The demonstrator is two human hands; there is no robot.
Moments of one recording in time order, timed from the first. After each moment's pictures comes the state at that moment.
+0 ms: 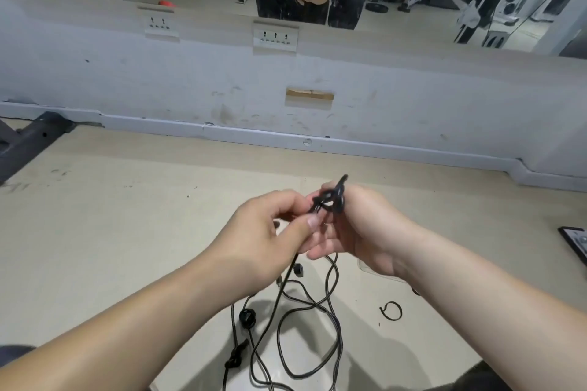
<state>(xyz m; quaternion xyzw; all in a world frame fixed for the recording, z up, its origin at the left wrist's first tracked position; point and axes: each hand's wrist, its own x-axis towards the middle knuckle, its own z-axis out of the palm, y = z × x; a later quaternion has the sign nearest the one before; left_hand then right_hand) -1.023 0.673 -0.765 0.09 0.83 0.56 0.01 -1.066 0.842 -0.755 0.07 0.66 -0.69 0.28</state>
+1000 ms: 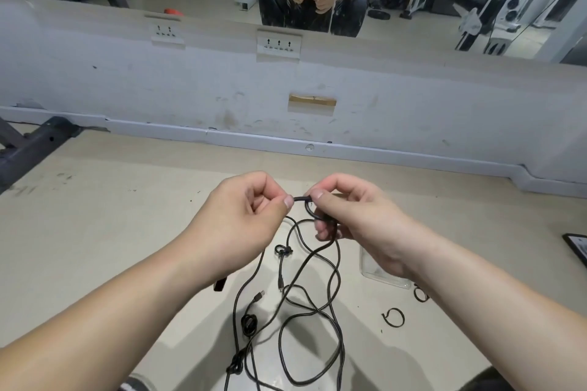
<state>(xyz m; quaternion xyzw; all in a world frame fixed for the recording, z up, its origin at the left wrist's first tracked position) -1.035 0.646 -0.750 0.04 0.82 0.57 0.00 -1.059 0.846 -0.746 -0.04 0.72 -0.67 0.17</state>
